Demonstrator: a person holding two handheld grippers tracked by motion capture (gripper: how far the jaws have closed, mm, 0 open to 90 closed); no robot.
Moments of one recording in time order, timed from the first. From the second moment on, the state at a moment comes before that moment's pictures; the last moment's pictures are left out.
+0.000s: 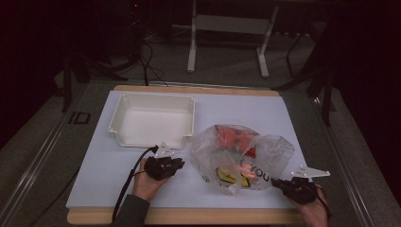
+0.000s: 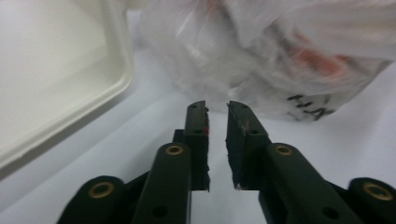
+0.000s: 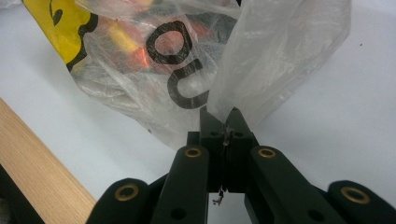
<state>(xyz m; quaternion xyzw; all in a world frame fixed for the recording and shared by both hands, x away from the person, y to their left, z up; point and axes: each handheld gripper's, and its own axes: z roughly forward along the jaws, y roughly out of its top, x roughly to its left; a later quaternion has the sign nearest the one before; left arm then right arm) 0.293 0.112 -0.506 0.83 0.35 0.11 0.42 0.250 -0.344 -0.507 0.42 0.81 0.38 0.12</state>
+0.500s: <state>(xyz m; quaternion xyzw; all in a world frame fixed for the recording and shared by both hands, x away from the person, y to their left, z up) 0.296 0.089 -0.471 0.84 0.32 0.13 0.43 0.251 -0.340 -0.507 0.42 0.82 0.38 0.12</state>
